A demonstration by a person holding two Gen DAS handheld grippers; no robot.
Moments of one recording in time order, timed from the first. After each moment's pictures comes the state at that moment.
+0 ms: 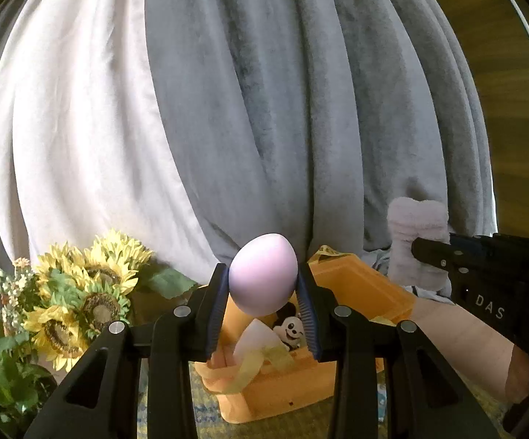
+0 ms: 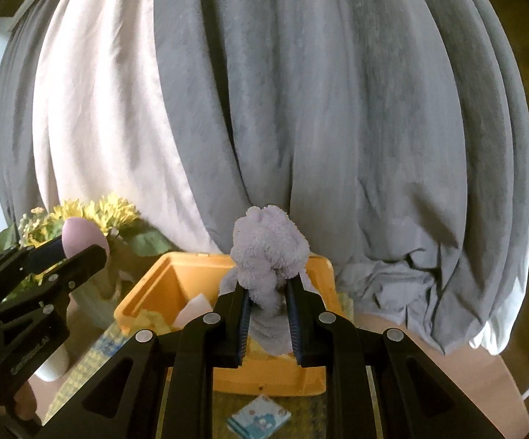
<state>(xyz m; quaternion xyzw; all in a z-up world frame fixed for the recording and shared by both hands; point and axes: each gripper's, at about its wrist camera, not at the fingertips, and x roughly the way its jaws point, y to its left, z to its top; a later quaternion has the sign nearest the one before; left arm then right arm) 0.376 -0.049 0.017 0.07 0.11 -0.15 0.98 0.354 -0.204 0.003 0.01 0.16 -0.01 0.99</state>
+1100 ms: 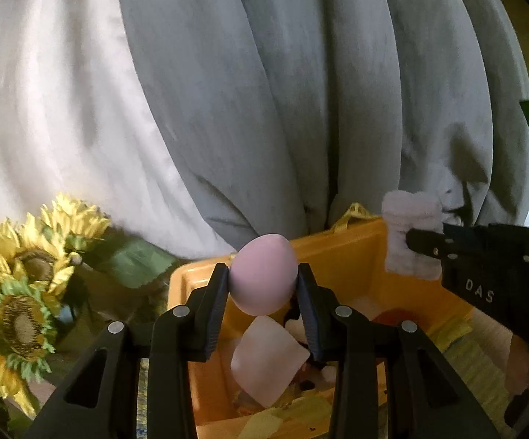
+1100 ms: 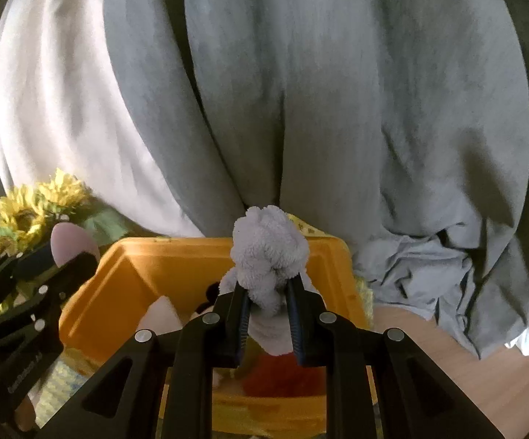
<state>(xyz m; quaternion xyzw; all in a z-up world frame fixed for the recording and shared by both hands) 0.492 -0.074 -0.029 0.10 0.20 -0.15 0.96 0.476 -0.228 -0.045 0.03 0.26 -0.02 0.97</state>
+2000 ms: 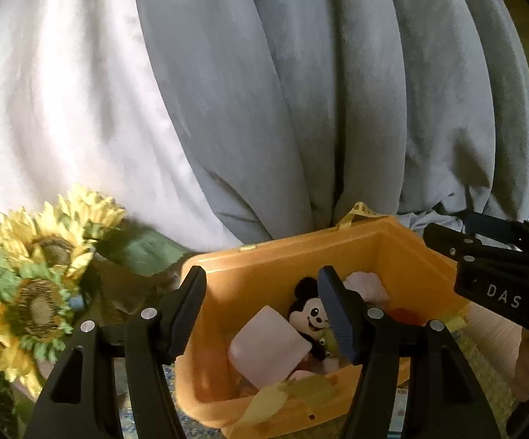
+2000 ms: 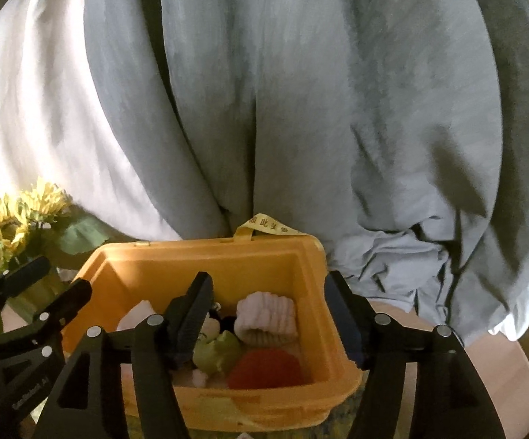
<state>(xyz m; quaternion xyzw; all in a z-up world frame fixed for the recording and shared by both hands) 0.470 -0.061 -0.025 0.08 0.19 -0.13 0.97 0.451 -0.229 -0.035 0.04 0.24 -0.07 0.97</state>
